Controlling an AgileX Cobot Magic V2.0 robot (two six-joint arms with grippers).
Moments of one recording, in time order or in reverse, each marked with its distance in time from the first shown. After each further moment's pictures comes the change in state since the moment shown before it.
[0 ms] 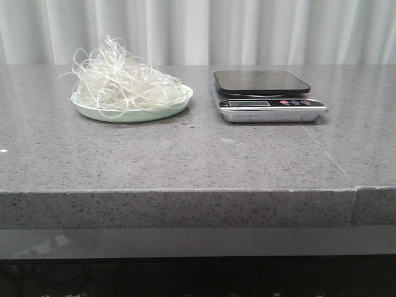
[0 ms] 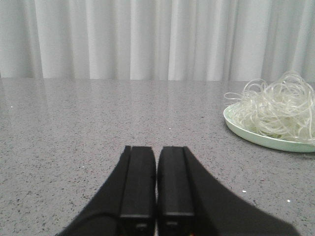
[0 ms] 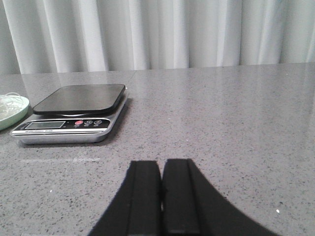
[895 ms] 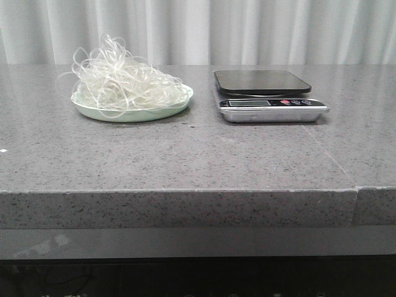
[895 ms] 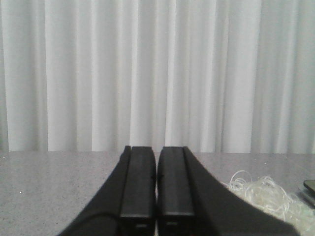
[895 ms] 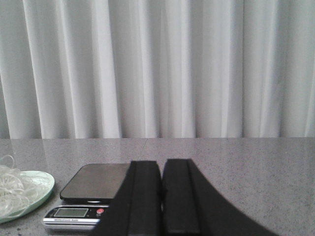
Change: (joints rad) left arm 0.000 0.046 -0.418 0.000 0.195 0.000; right arm 0.000 0.051 -0.391 -0.006 0.180 0.000
